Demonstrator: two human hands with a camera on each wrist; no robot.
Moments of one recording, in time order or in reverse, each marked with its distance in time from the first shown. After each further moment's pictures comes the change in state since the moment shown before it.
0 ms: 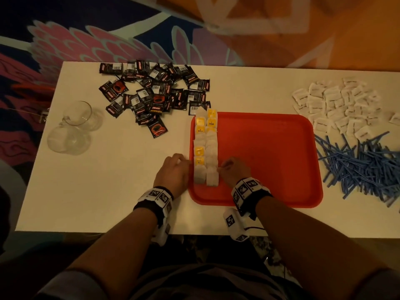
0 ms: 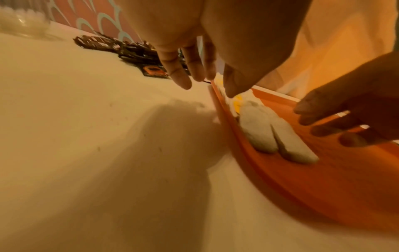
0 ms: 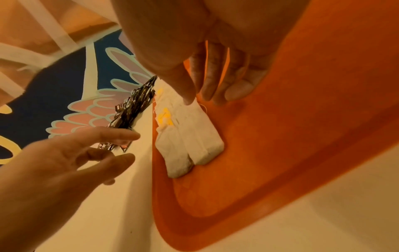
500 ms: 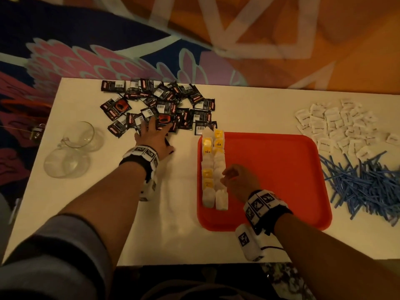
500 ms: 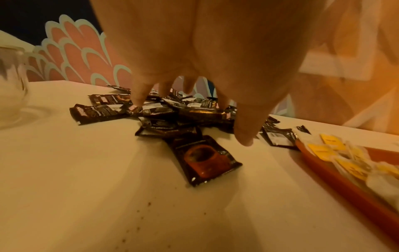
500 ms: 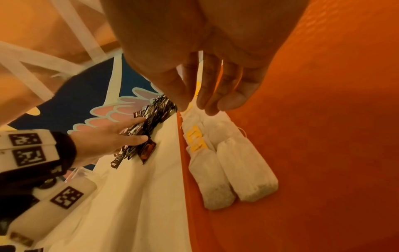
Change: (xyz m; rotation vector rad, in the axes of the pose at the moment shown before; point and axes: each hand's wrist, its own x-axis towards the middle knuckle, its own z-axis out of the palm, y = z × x) left_hand 0.138 -0.074 -0.097 0.228 -0.154 -0.229; right_hand 0.002 -0.045 -0.013 0.080 -0.073 -0.093
